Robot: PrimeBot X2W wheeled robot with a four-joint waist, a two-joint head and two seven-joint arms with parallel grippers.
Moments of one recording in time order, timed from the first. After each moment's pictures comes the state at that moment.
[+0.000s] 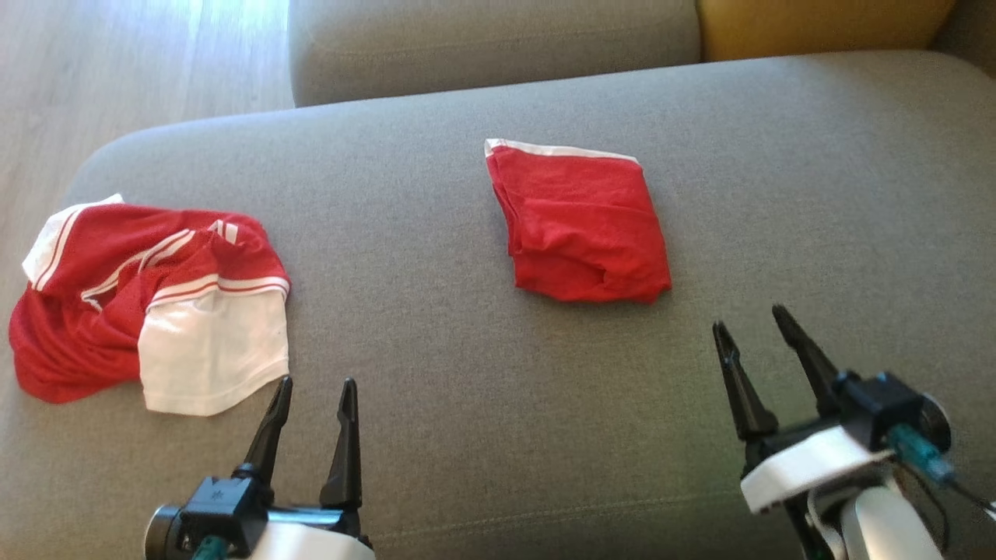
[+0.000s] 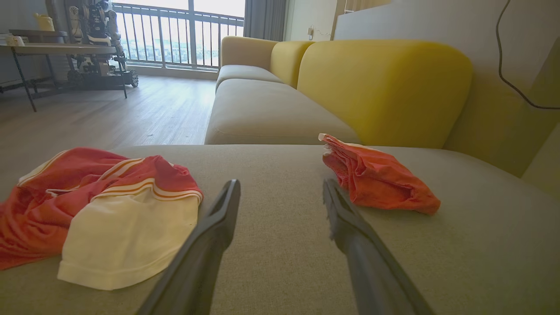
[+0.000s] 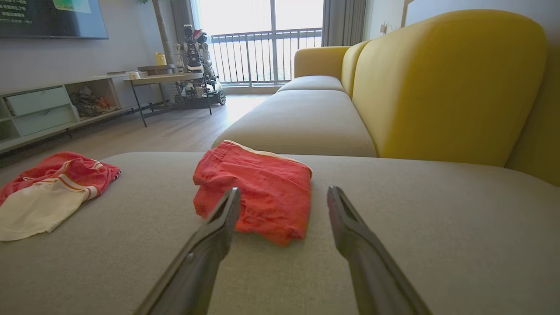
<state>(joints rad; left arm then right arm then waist) 0.19 0.05 -0.23 -0.04 -0.15 0.05 -0.26 -0.05 -0.06 0.01 0.20 0.09 0.13 -0.25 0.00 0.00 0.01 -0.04</state>
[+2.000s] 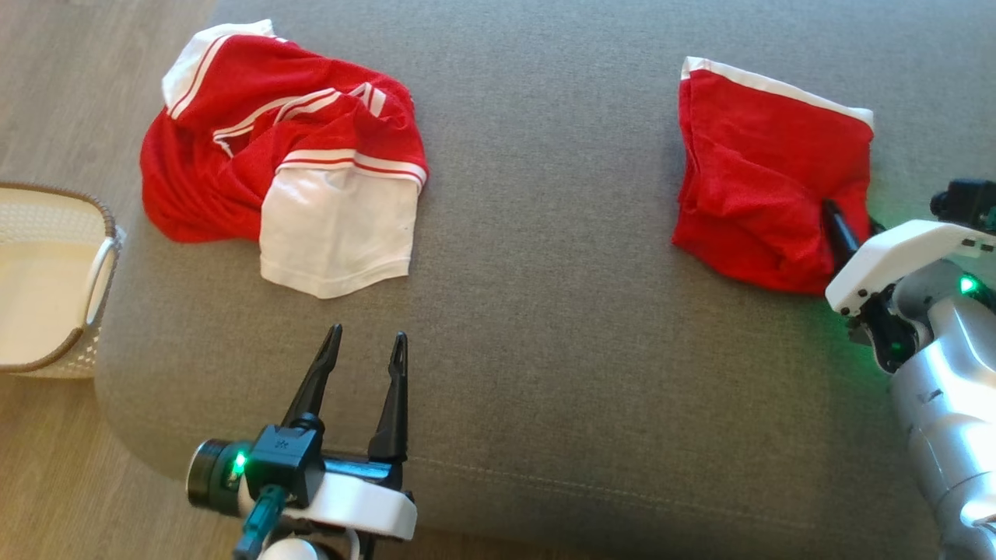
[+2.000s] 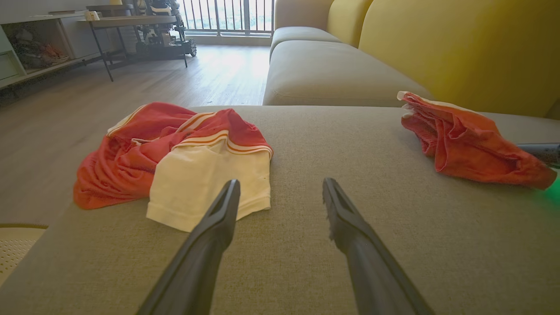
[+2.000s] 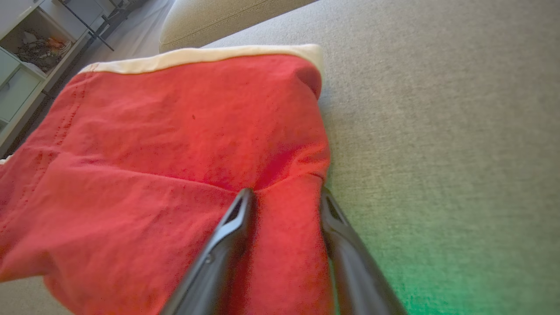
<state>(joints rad) 0.05 0.05 -0.34 0.00 -0.08 0.10 -0.26 -0.76 -0.22 -0.04 1.13 0.46 0.13 -0.06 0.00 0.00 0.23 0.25</state>
